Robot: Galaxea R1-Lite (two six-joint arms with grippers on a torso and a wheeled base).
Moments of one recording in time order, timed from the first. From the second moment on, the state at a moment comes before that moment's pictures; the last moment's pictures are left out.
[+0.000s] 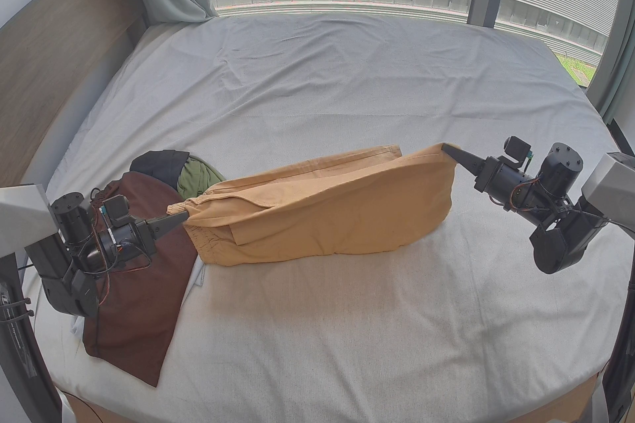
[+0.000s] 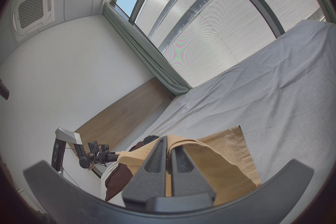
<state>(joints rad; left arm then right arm) 0.12 2.20 -0.59 -1.55 -0.92 -0.39 0.12 2.18 -0.88 -1.54 0.69 0.57</state>
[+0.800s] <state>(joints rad) 0.07 2.28 -0.71 -1.55 -0.75 -0.52 0.12 2.34 -1.20 -1.35 0.68 0.60</state>
